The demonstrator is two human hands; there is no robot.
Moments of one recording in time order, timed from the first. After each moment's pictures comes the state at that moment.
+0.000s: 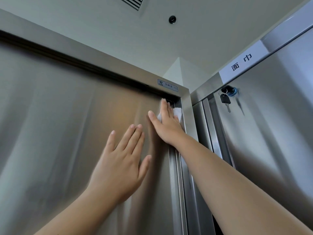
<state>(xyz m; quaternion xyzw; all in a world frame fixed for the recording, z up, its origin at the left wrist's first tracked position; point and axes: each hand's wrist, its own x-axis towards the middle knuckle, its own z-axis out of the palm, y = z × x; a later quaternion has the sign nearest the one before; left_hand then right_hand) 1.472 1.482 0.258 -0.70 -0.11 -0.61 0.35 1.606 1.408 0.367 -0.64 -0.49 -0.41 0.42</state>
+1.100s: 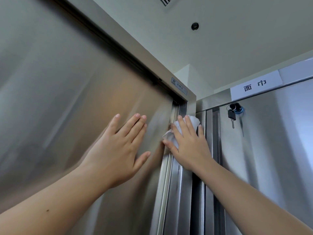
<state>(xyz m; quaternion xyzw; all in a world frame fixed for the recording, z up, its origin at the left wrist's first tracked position) 1.470 1.481 0.256 -0.70 -0.12 -0.62 0.34 1.626 1.347 0.319 -0.70 -0.31 -0.64 0.01</state>
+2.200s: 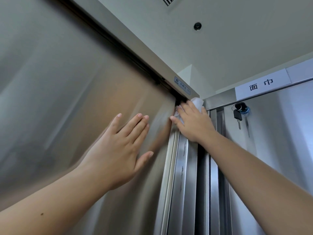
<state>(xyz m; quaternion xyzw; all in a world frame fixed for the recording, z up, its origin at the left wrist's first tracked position) 1.466 1.480 0.256 -0.72 -0.11 -0.60 0.34 1.627 1.348 0.391 -0.71 -0.30 -0.64 -0.02</state>
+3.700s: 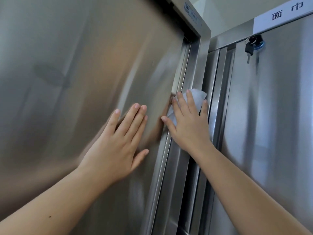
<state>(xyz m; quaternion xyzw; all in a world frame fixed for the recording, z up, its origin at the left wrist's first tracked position) 1.479 1.475 0.137 -0.73 -0.12 -0.56 0.37 1.610 1.347 0.216 -0.76 -0.28 -0.59 -0.03</state>
